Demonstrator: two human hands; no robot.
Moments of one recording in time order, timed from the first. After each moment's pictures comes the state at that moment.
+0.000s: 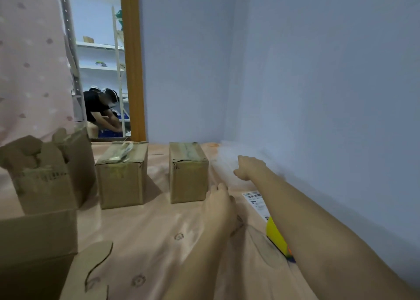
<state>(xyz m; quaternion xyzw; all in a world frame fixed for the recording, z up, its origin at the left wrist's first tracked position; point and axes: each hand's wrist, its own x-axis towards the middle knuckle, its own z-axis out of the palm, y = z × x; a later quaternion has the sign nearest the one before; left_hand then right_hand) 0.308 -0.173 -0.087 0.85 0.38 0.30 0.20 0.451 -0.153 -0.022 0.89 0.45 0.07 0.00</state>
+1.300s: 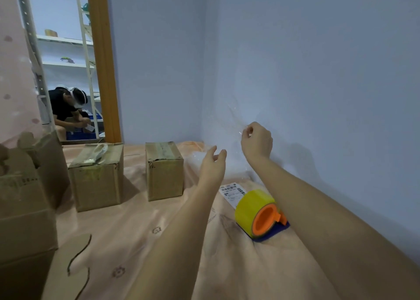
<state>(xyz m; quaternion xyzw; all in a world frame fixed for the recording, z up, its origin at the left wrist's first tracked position) 0.340 -0.192 -0.019 0.67 0.25 0.37 0.59 0.445 -0.239 0.029 0.78 0.30 0.25 -0.49</state>
